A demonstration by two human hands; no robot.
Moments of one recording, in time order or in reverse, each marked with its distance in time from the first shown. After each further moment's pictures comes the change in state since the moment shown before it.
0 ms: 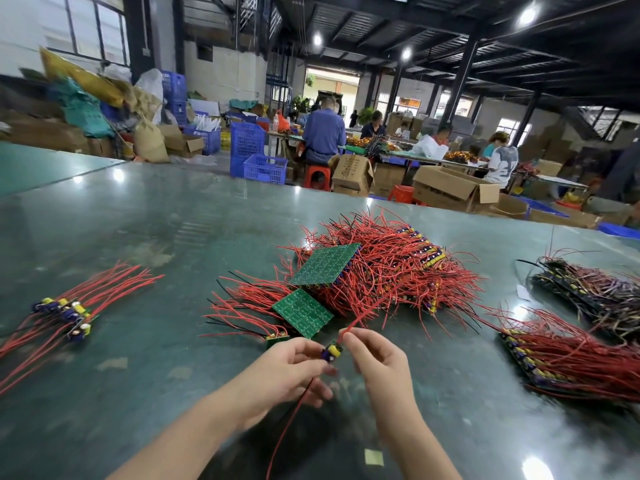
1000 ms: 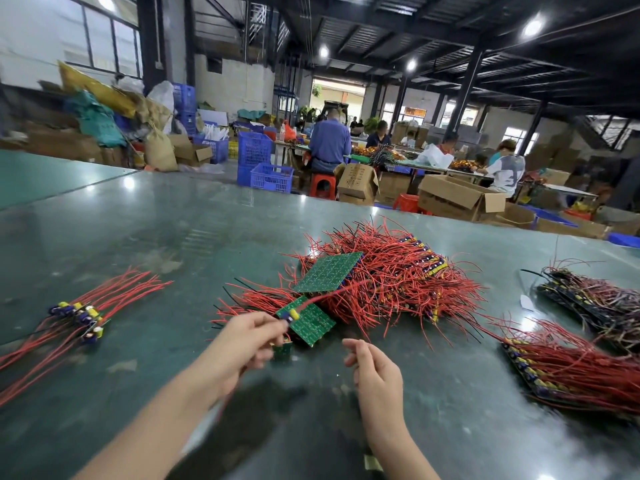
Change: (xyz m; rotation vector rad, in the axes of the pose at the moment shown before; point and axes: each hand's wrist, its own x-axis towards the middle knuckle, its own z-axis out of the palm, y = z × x) left_hand 0.002 0.030 -0.037 0.058 0.351 0.037; right_hand 0.002 0.023 0.004 -0.103 0.137 -0.017
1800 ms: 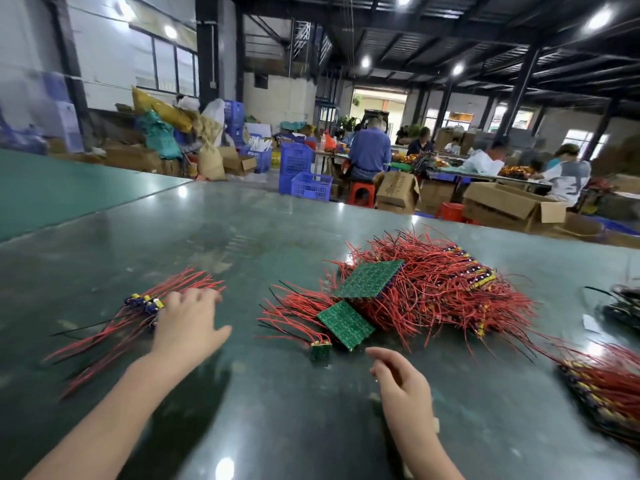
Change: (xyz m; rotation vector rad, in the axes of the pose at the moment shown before) left_hand -0.011 -0.001 -0.118 1.478 0.619 0.072; right_hand -0.010 -0.003 0.006 -0.144 -0.146 -0.089
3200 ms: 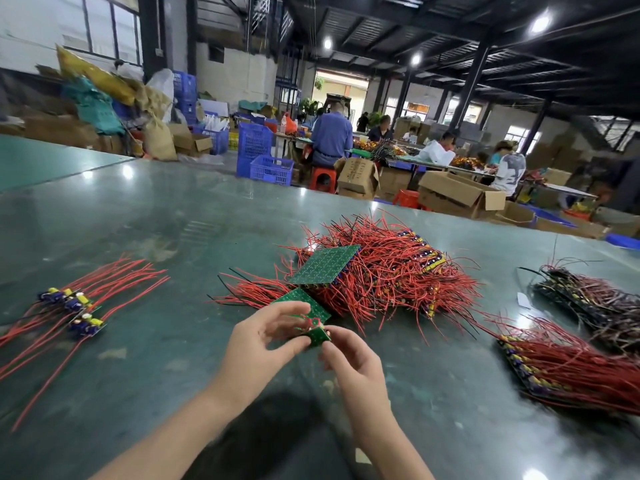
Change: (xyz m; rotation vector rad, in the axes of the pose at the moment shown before) left_hand -0.060 0.131 0.020 -1.529 -0.123 0.419; right_hand -0.004 -0.021 -0.004 0.310 -0.145 0.021
